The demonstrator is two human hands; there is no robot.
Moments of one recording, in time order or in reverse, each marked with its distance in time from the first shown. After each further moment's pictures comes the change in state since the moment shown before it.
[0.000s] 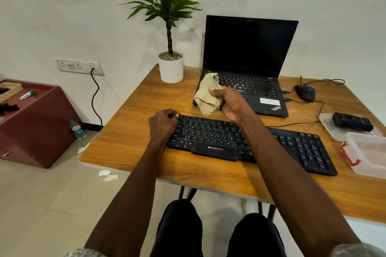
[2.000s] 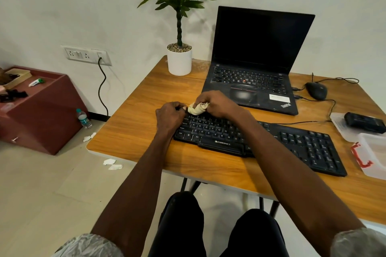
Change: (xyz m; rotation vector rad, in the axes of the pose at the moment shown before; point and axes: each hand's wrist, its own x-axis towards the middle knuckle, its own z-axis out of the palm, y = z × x) left_hand -0.002 0.002 -0.003 0.006 0.014 0.003; right_hand 0.010 0.025 0.031 -1.404 -0.269 -0.322
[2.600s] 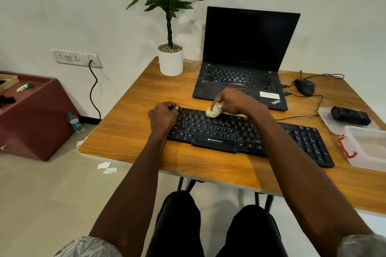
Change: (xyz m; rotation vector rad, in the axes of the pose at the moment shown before) left_hand -0.001 0.000 0.005 -0.029 0.031 -0.043; right_hand -0.032 0.034 -0.040 -0.129 -0.069 0.154
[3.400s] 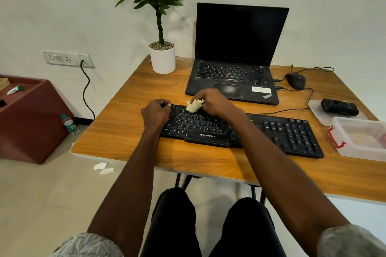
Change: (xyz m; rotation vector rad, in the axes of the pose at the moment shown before) left_hand -0.003 0.005 -0.002 0.002 0.001 -0.003; right_hand -0.005 -0.023 0.029 0.132 0.177 -0.053
